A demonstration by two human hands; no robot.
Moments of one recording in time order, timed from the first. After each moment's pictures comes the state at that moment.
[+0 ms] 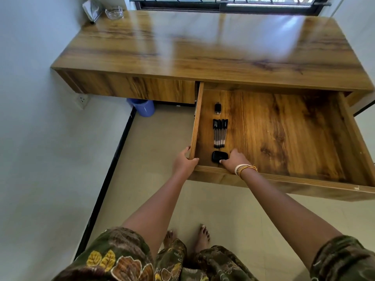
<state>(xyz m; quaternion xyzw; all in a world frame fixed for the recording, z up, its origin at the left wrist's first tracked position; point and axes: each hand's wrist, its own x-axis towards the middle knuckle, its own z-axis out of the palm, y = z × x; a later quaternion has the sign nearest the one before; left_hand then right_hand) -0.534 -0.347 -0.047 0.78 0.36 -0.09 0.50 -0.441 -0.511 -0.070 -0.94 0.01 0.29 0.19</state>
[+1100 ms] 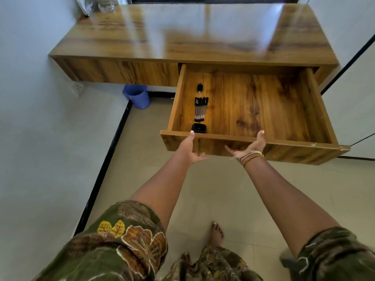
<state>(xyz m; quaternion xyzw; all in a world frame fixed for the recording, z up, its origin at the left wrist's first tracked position) -0.573 -0.467 -0.017 0.29 0.49 -0.09 0.82 -0.503 -0.638 -0.042 -0.28 0.44 0.16 0.84</state>
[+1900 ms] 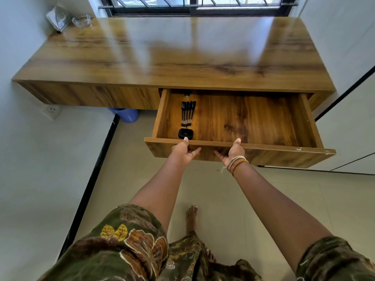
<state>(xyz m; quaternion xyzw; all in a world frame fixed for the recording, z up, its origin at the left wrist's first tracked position) -0.396 -0.453 -0.038 0.28 0.50 -0.01 0.82 -0.352 -0.601 -0.056 -0.44 0.42 0.17 0.77</state>
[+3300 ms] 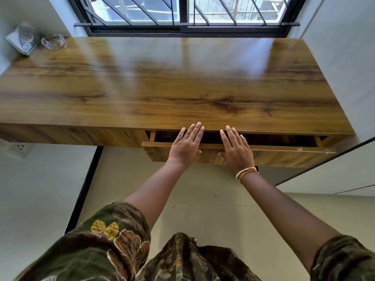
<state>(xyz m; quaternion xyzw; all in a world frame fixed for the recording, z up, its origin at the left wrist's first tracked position) -0.208 -0.391 -0.065 1.00 -0.07 0.04 0.00 -0.168 -0.591 -0.084 -0.96 -0.25 -0.13 0.03</state>
